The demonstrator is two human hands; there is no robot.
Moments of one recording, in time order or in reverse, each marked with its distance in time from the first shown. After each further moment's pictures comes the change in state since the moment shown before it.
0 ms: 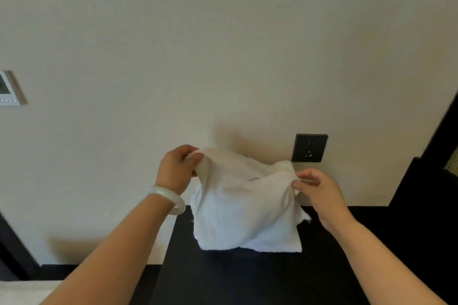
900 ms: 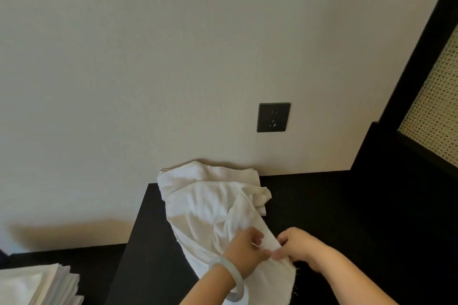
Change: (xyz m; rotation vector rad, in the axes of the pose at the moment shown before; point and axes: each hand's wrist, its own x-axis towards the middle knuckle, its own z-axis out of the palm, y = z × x) left_hand -0.168 -0.070 0.194 0.209 -0.783 -0.410; right_hand -0.053 0.142 -0.043 -0.667 -0.568 0.632
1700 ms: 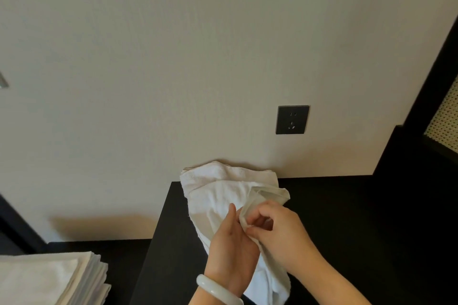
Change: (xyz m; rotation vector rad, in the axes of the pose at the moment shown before) left_hand -0.088 0.023 -0.035 -1.542 -0.108 0.277; right_hand -0.124 -0.091 0.044 0.211 0.399 -0.728
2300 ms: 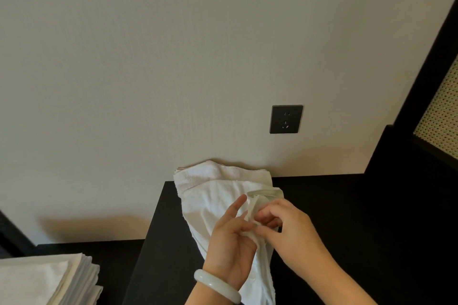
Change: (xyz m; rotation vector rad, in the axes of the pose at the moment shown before) left_hand 0.003 0.000 0.010 0.044 0.025 0.036; right_hand -0.010 0.011 -0.018 -0.097 0.063 -0.027
